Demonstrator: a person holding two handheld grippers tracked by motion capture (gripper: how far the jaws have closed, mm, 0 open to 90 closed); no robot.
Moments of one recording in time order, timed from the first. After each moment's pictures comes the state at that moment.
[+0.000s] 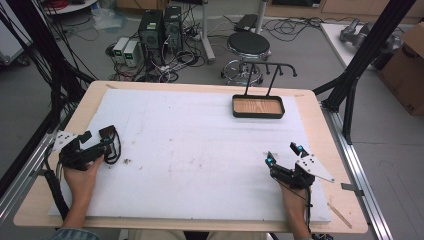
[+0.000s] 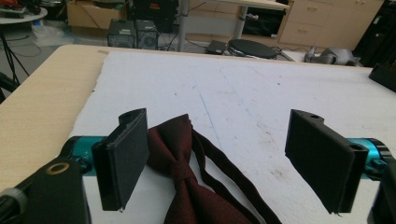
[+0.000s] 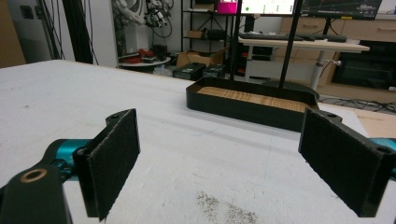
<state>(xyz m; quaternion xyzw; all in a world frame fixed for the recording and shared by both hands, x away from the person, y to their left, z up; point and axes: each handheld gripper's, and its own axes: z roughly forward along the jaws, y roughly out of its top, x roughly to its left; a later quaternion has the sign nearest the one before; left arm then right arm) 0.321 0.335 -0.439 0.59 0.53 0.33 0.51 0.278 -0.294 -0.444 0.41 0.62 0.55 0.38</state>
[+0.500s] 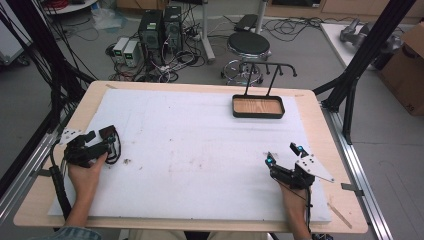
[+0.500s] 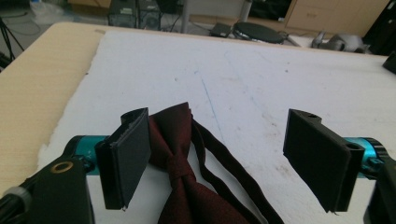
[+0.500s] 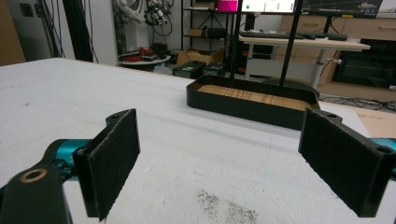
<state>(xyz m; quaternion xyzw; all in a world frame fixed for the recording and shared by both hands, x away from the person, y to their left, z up) 0.336 0.328 -0.441 0.60 0.56 0.31 0.48 0.278 -0.293 -0.444 0.41 0.63 0.55 0.38</state>
